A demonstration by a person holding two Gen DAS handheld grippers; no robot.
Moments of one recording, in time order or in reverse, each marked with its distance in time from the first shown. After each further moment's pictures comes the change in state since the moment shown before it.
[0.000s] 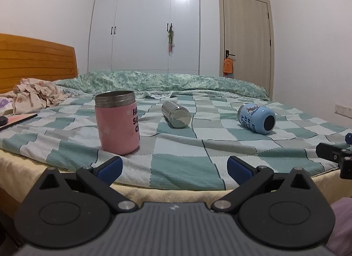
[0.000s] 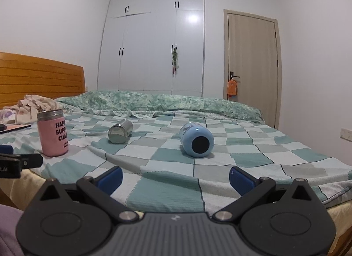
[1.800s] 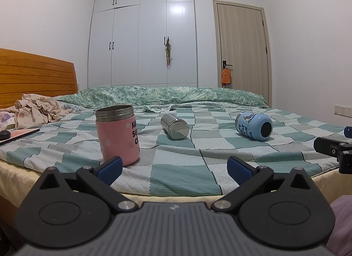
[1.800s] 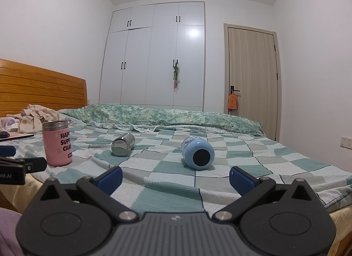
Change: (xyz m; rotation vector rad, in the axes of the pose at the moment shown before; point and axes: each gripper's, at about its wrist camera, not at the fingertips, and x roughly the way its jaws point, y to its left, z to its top) left arm -0.011 -0.005 -0.005 0.041 -0.067 0.006; right arm -0.013 0.002 -0.004 0.002 -0.076 0.002
